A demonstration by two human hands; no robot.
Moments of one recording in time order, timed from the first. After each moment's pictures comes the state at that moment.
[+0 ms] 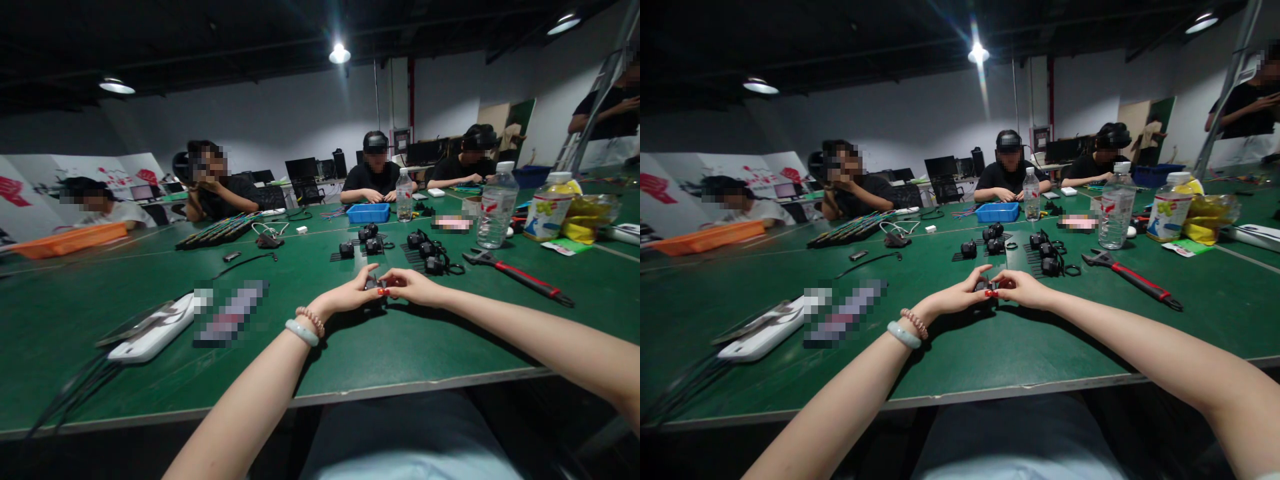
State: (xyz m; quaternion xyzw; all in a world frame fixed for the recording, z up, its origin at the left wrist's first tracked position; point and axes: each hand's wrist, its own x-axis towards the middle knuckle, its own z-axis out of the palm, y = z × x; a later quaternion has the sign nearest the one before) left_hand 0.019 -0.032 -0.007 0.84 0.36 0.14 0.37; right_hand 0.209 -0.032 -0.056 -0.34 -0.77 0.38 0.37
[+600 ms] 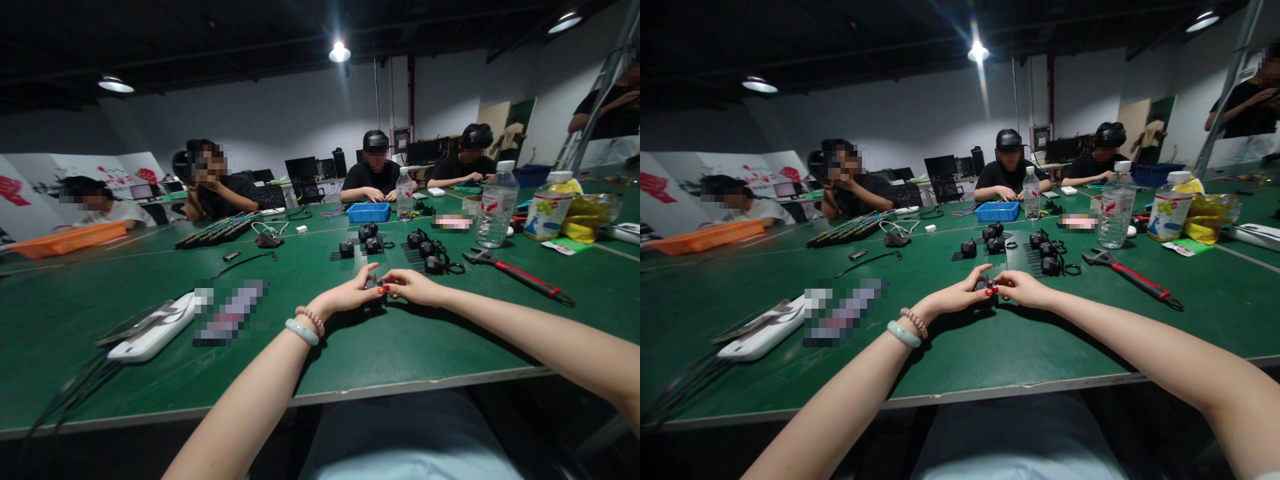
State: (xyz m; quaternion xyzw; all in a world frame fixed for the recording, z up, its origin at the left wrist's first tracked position) left_hand 0.020 -0.035 -0.004 0.84 0.36 0.14 0.38; right_hand 0.208 -0.031 -0.057 -0.35 -0.77 0.40 0.36
